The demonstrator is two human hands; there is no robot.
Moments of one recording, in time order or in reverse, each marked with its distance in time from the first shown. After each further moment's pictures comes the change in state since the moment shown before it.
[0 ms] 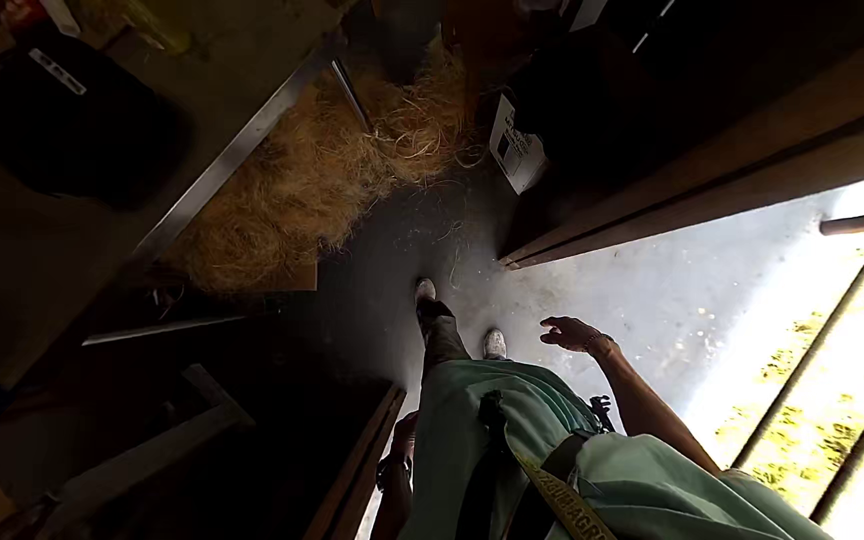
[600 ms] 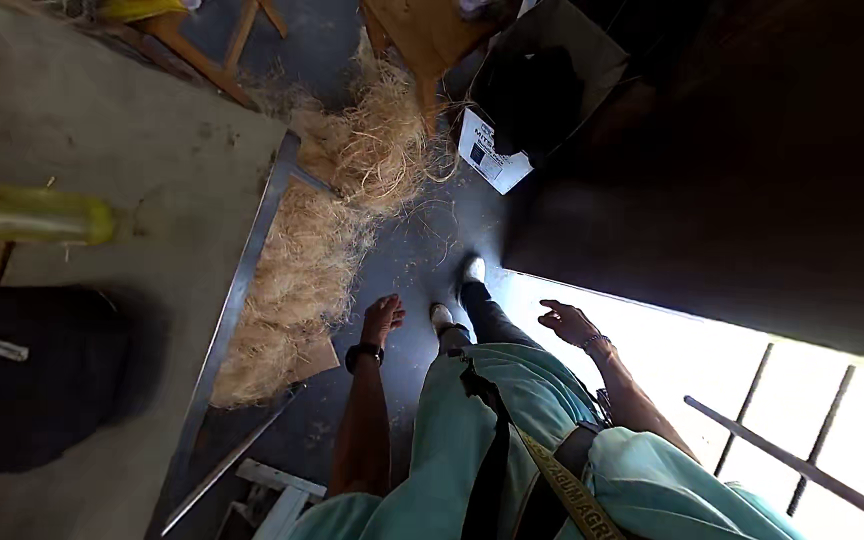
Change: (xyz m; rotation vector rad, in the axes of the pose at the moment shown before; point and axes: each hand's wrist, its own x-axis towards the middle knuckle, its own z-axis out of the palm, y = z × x) left_hand 0.167 0.535 -0.117 0.108 -0.231 0.157; right_hand 0.070 -0.140 -0.102 0.496 0.336 0.149
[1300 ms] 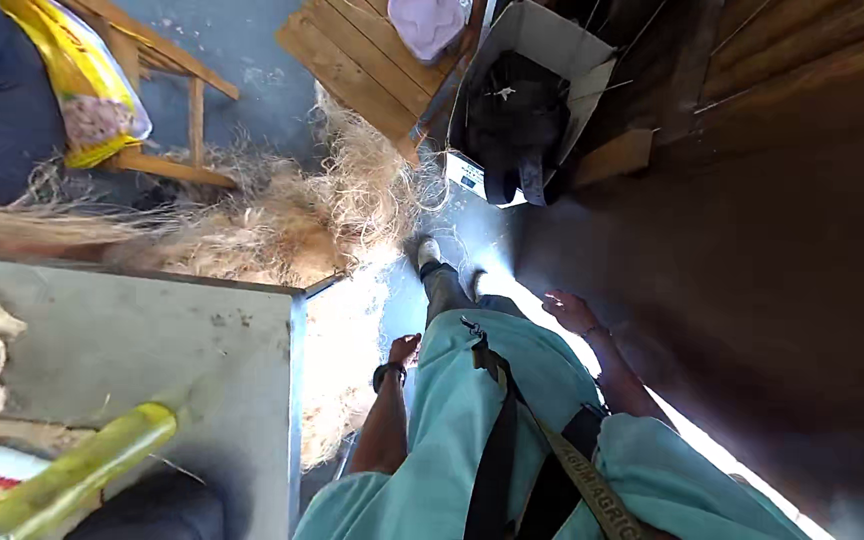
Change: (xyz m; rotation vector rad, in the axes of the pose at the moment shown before) left_hand 0.111 0.145 0.010 0.633 -0.162 -0.236; right_hand 0.116 -0.099 -0.108 0.275 0.097 0.132
